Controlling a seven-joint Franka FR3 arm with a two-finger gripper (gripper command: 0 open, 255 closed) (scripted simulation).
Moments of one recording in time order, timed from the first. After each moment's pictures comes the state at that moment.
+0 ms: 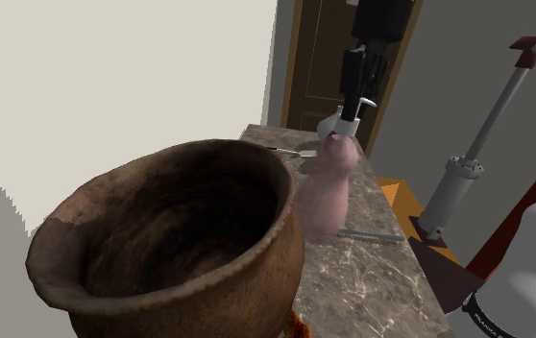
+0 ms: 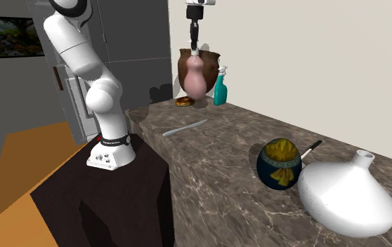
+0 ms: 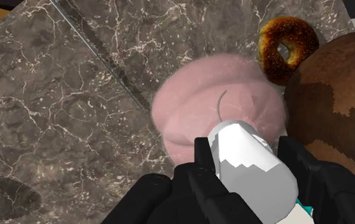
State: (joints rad) arm 0.27 -0.40 0.17 -1.87 0.19 1.47 0.29
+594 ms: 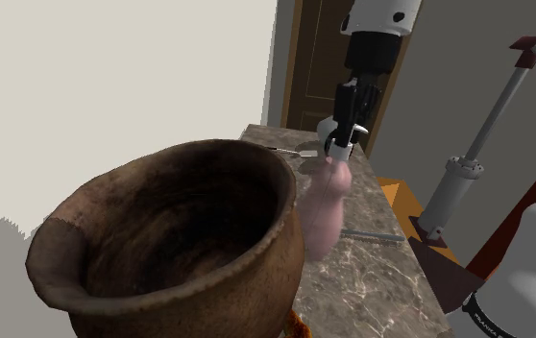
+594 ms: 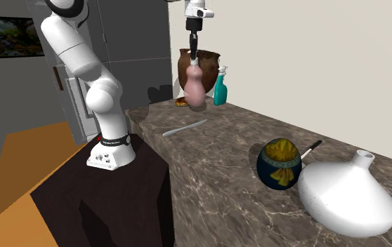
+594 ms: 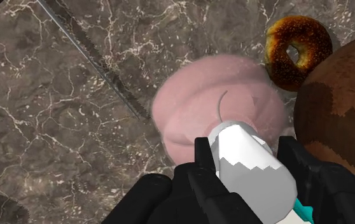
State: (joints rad) arm 0.28 -0.44 0.18 -2.02 0.20 1.58 0.29
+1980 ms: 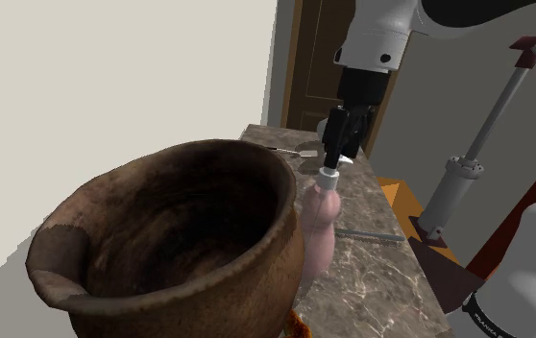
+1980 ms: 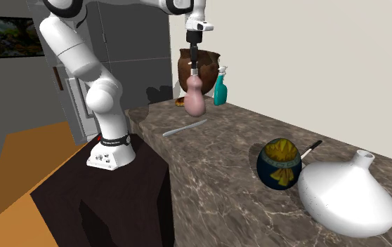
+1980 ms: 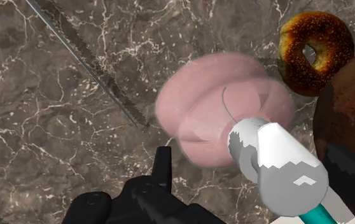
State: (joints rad) arm 0.28 -0.46 0.19 -2.16 0.21 1.71 0.27
